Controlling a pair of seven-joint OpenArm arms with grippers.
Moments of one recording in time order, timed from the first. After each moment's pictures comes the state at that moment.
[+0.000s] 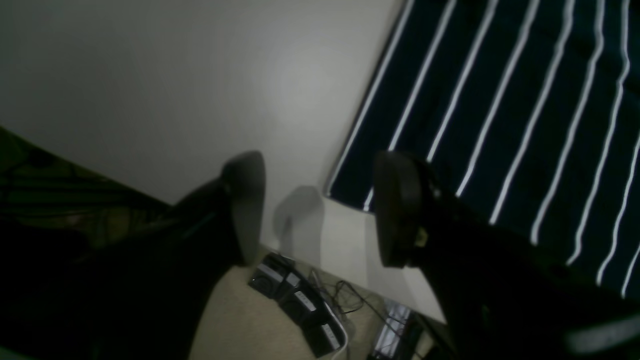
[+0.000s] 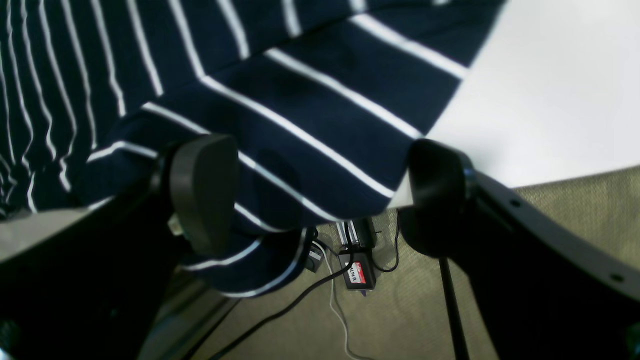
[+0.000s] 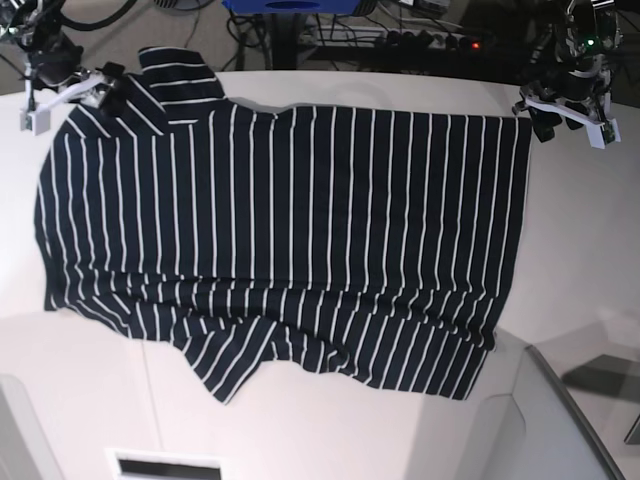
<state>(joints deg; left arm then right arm) 35.4 -16.1 -23.7 93.8 -28.3 -0.2 23.8 -22.9 -3.3 43.8 84.4 21.0 36.4 -45.3</state>
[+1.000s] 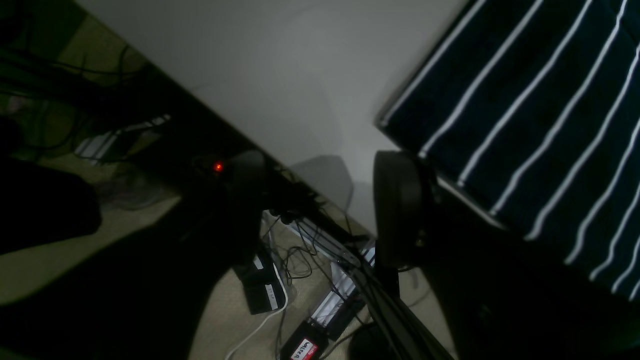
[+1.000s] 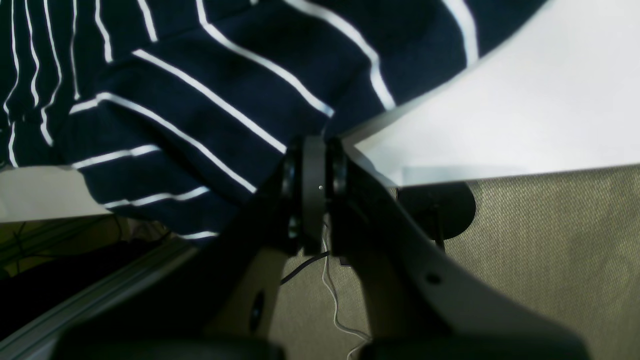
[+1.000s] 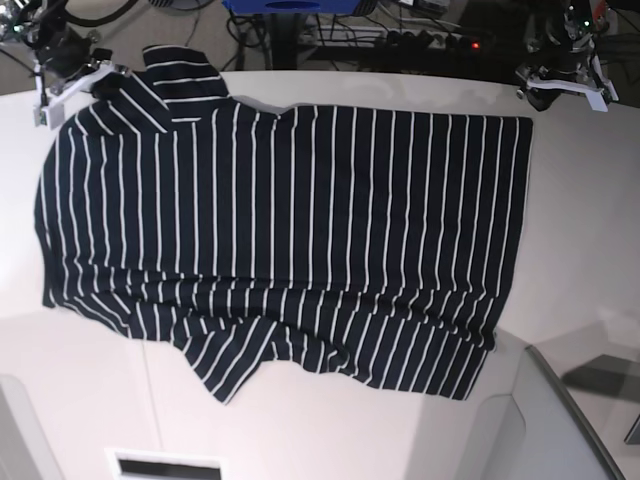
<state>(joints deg) 34.5 -11.7 -29.6 84.2 -37.2 -0.3 23.9 -23.0 -3.4 43.5 83.8 19.7 39.3 -47.7</state>
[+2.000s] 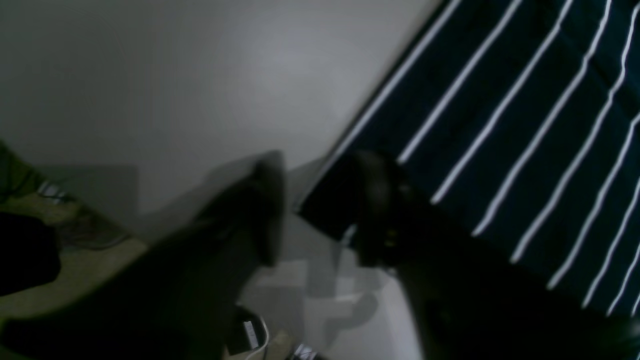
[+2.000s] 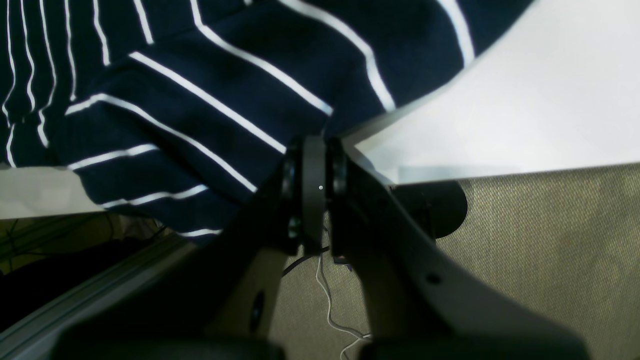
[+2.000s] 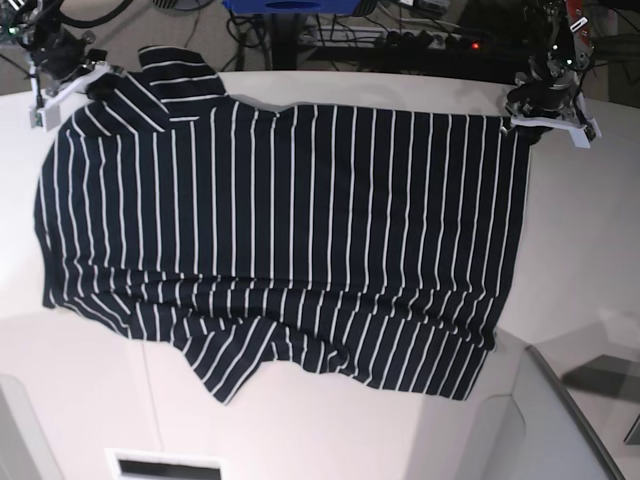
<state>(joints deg) 24.8 -12.6 -22.4 75.7 -36.3 0.0 19.3 -23.0 -2.3 43.5 83.8 19.7 39.3 -47.9</state>
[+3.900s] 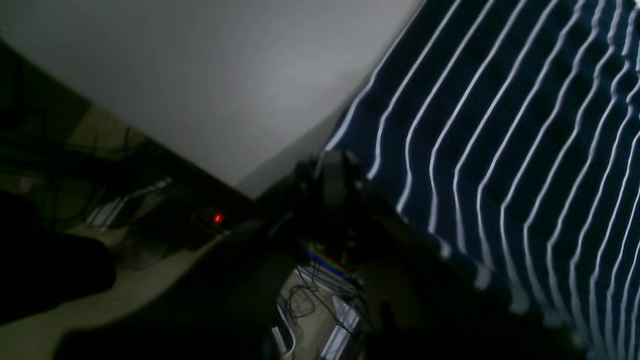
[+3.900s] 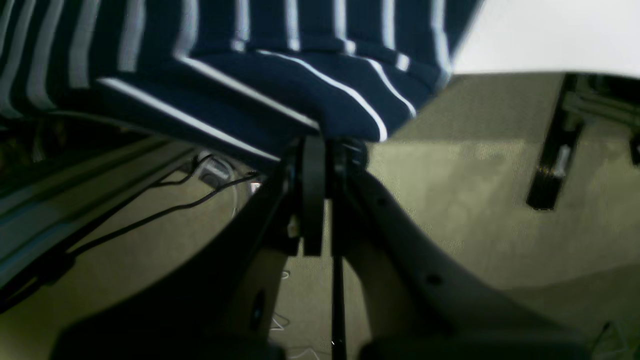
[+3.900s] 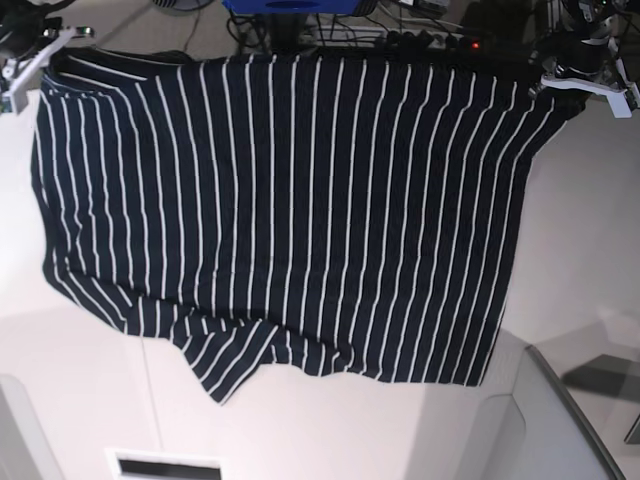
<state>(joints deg) 43.7 -10.1 -31.5 104.2 -37.5 -0.2 24.3 -33.0 -2.3 46.8 110.8 20.3 39.9 -66.0</state>
